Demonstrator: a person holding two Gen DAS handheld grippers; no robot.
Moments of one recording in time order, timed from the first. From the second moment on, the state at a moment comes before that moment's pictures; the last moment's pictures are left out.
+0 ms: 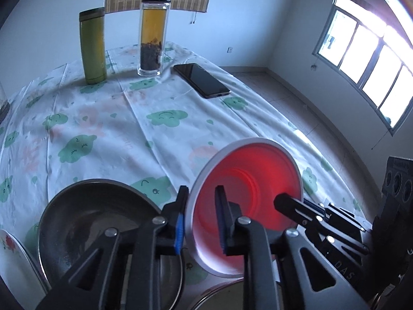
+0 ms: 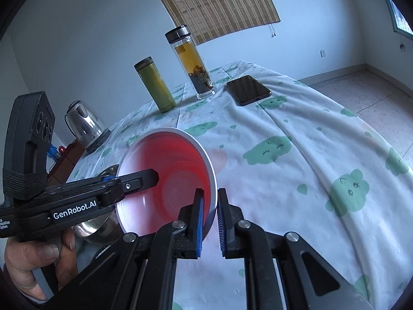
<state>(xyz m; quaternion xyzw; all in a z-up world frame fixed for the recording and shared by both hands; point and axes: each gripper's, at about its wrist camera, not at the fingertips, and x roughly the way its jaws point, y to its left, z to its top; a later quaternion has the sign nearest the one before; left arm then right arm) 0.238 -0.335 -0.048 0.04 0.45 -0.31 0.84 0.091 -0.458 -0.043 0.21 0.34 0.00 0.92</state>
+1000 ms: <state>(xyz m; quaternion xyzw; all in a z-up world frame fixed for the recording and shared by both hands) 0.212 -0.246 -0.014 0.00 0.38 -0.25 0.89 0.106 -0.384 0.009 0.13 0.30 0.06 0.94</state>
